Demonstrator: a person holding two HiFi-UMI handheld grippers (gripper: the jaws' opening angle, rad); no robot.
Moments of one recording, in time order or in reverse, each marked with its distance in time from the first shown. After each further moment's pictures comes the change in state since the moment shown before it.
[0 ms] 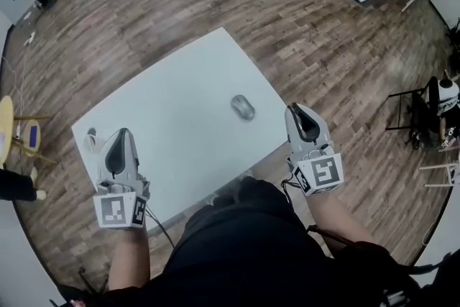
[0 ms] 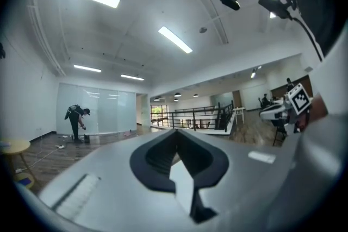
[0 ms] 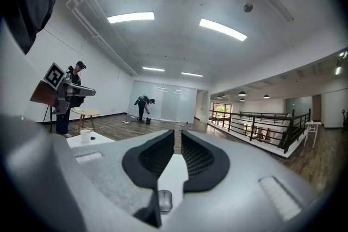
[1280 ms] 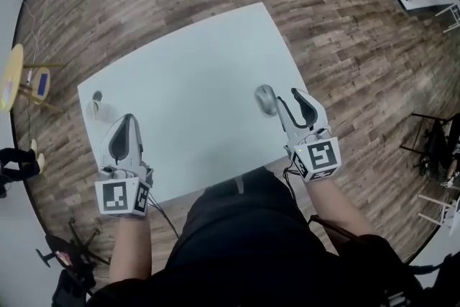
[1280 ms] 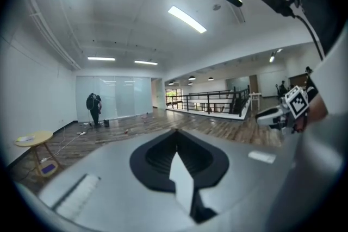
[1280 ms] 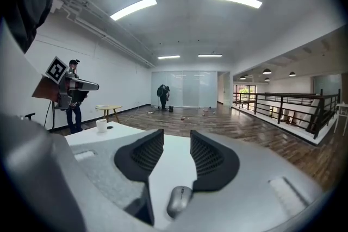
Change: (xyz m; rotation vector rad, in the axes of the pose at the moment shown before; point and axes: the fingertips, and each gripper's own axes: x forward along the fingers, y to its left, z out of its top) left arm -0.008 0.018 -0.051 -0.029 0.194 0.168; right arm 0.082 0.039 -0.073 0.072 0.150 0.260
